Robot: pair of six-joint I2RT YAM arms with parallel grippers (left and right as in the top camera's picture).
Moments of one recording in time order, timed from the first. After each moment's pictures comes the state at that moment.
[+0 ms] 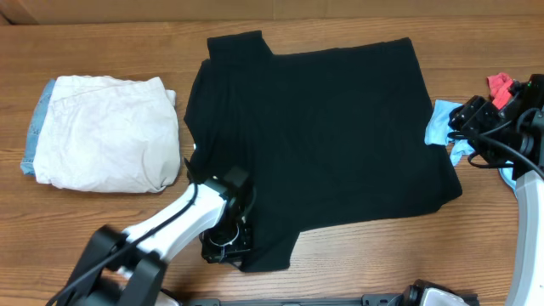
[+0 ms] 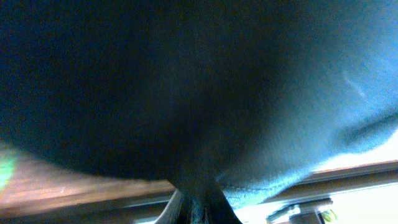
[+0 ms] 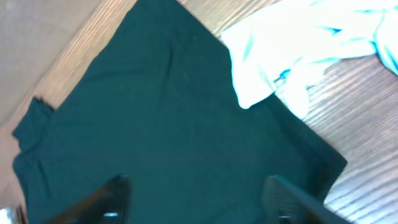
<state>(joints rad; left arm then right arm) -0.54 1.56 0.77 -1.08 0.38 -0.53 -0.33 1.32 1.32 -0.99 -0.19 0.44</state>
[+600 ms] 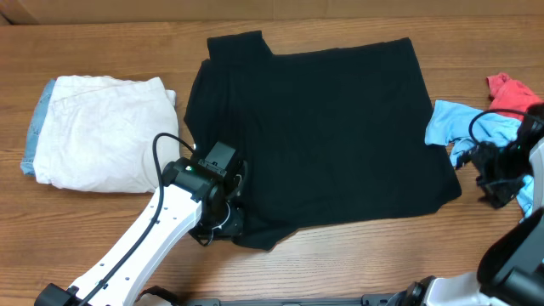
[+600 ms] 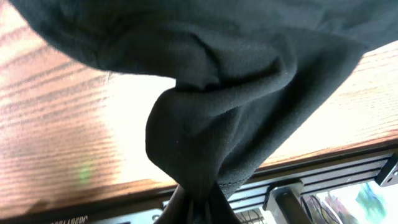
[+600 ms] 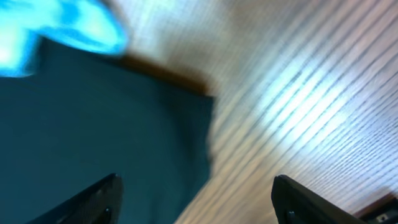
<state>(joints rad) -0.49 1.37 0.96 -1.20 0.24 -0.43 -0.55 1.70 1.23 -1.18 -0.09 0.47</state>
